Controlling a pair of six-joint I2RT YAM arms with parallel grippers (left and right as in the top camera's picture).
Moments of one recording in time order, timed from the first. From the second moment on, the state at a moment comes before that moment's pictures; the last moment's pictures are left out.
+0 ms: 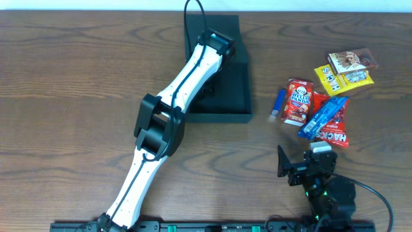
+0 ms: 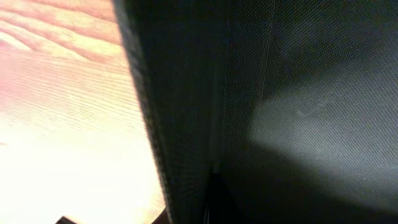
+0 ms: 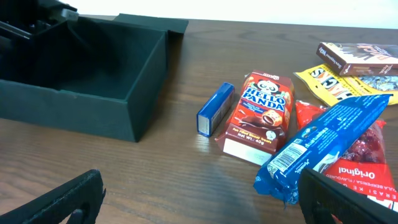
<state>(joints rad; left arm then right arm) -0.54 2.55 2.40 -1.70 -0.30 -0.59 0.07 0.01 0.14 -0.46 -0.11 0.01</state>
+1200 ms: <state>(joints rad) -0.43 2.48 2.44 -1.69 -0.41 -0.55 0.07 0.01 0.14 -0.46 -0.11 0.01</state>
